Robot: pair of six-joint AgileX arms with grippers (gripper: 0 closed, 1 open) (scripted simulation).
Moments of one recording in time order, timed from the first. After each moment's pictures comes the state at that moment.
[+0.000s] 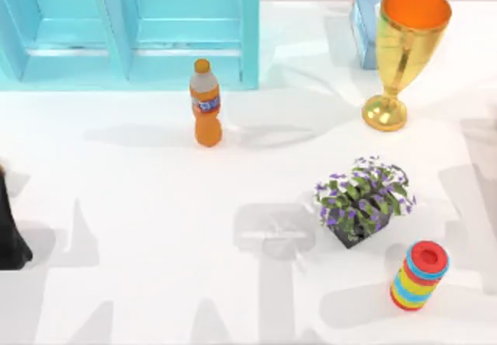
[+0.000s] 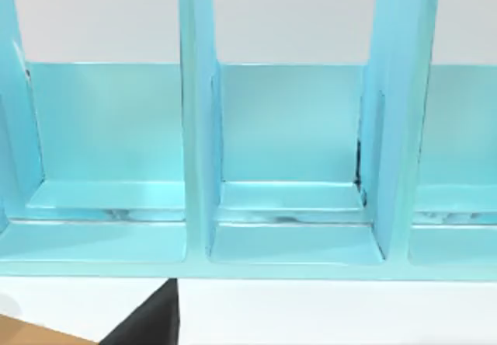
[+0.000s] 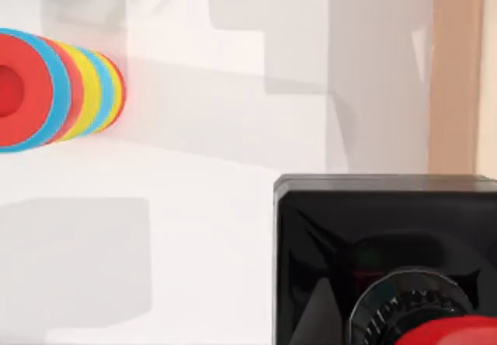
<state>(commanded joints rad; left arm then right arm) 0.00 0.00 0.00 0.00 0.00 0.00 0.24 0.97 0.98 -1.30 0.06 0.23</state>
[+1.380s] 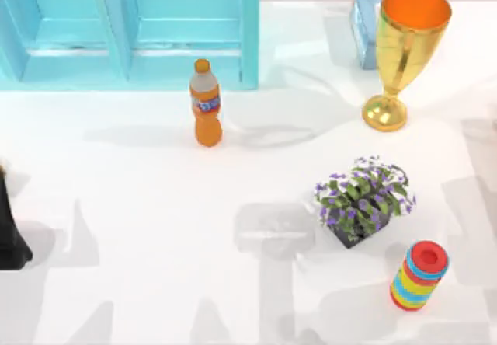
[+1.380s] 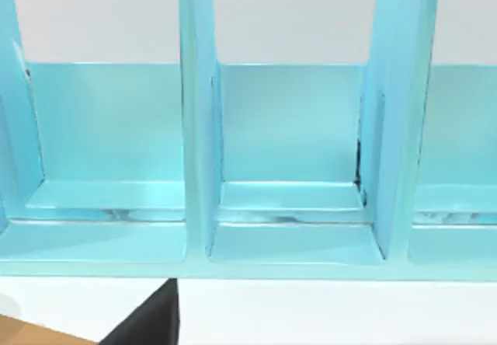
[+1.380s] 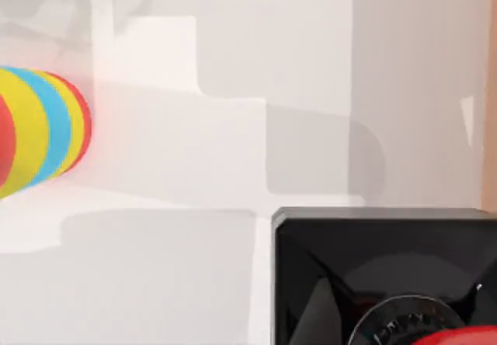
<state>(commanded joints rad) 0.00 0.00 0.00 0.00 0.00 0.00 0.23 0.99 0.74 -1.03 0.05 0.23</state>
